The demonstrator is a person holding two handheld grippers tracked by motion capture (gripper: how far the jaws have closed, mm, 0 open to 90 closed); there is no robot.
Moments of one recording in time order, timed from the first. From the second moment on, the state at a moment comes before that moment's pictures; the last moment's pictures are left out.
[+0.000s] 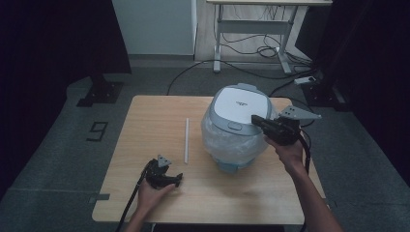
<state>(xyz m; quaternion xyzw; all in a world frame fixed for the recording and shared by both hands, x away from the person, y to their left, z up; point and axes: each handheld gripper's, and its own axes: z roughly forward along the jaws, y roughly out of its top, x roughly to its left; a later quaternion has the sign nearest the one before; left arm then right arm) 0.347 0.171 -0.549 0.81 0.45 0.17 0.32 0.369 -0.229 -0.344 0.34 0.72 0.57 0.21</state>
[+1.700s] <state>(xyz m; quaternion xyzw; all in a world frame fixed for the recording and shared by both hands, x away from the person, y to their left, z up) 0.347 0.171 -0.549 0.81 0.45 0.17 0.32 0.366 -0.197 -0.348 0.31 0.74 0.57 0.17</state>
